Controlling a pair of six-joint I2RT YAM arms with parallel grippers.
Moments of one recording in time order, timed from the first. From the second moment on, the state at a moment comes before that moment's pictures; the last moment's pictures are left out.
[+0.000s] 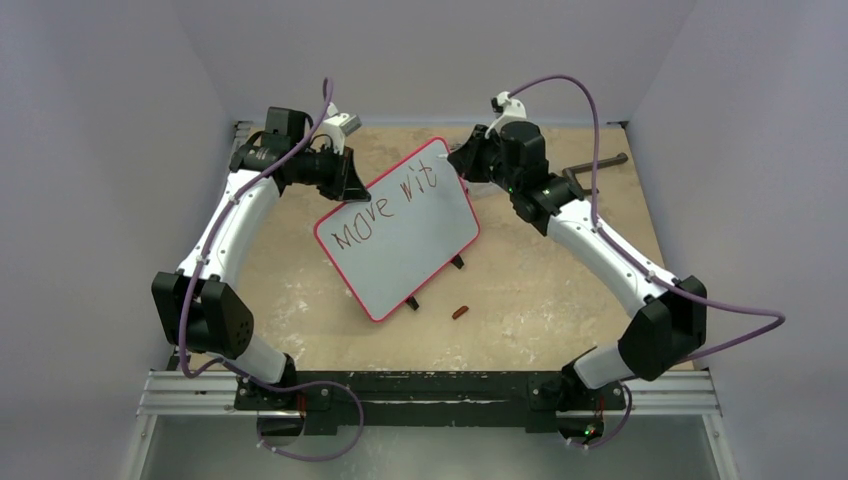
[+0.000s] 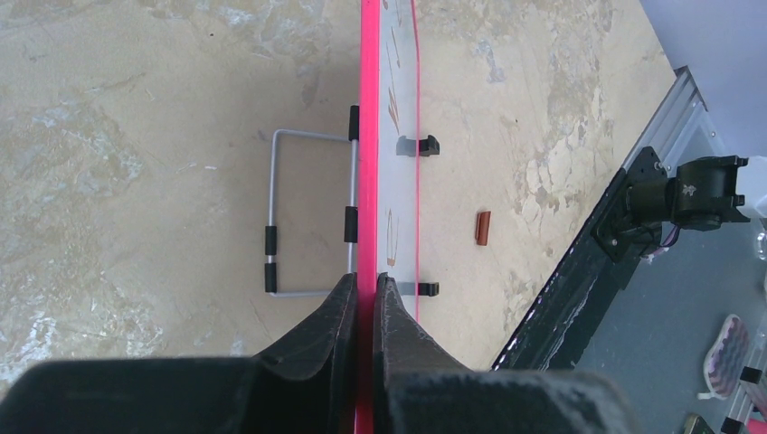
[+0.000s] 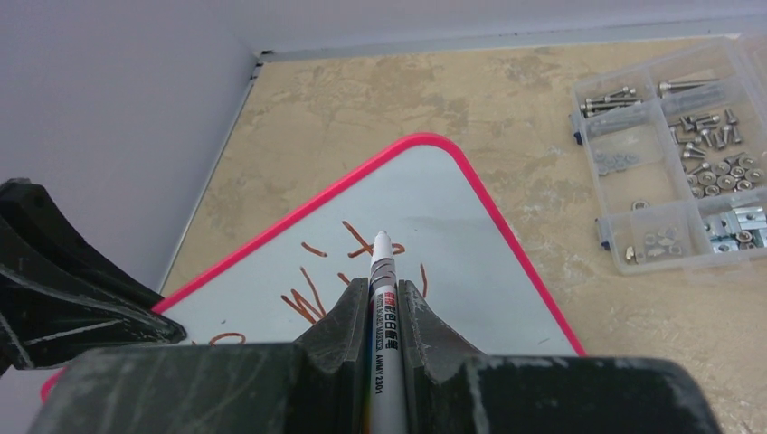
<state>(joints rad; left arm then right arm) -0.16 1.55 1.52 -0.83 0.74 0.12 0.52 1.47 1.32 -0.15 0.01 0.50</state>
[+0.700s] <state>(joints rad) -0.16 1.55 1.52 -0.83 0.74 0.12 0.52 1.58 1.41 -0.14 0.01 0.50</state>
